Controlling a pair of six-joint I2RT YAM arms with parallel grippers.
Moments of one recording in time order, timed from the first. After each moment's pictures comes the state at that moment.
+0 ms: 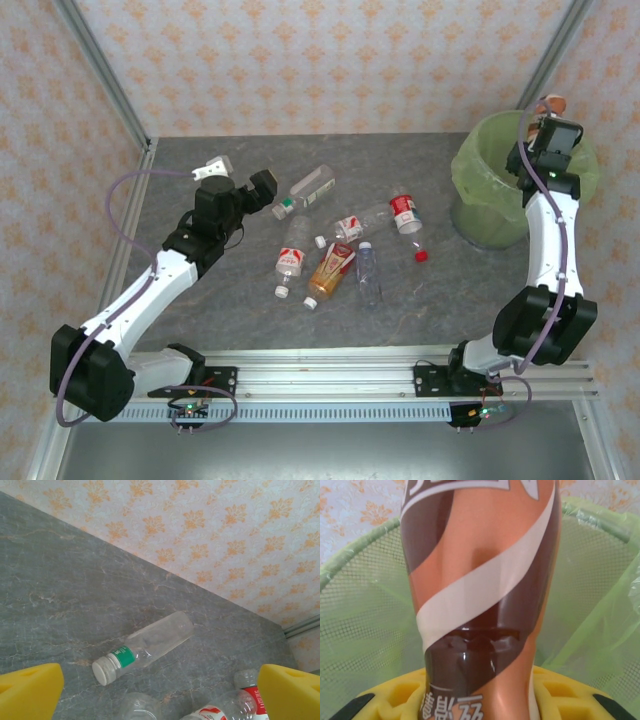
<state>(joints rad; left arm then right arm) -0.35 1.18 0.93 -0.12 -0.21 -0.69 -0.30 1.46 1.47 -0.58 0.09 0.11</state>
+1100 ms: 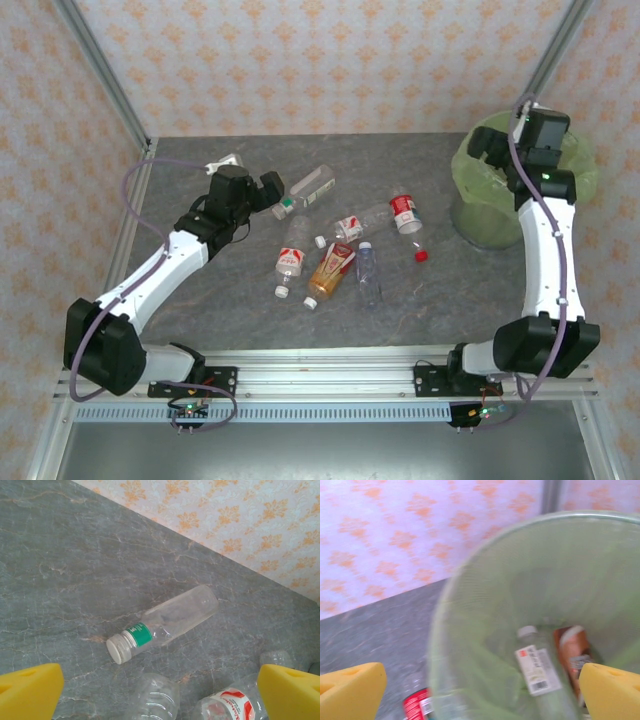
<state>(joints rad) -0.35 1.33 1.05 -0.28 -0.18 -0.70 -0.15 1.37 1.55 -0.70 -0.02 0.17</state>
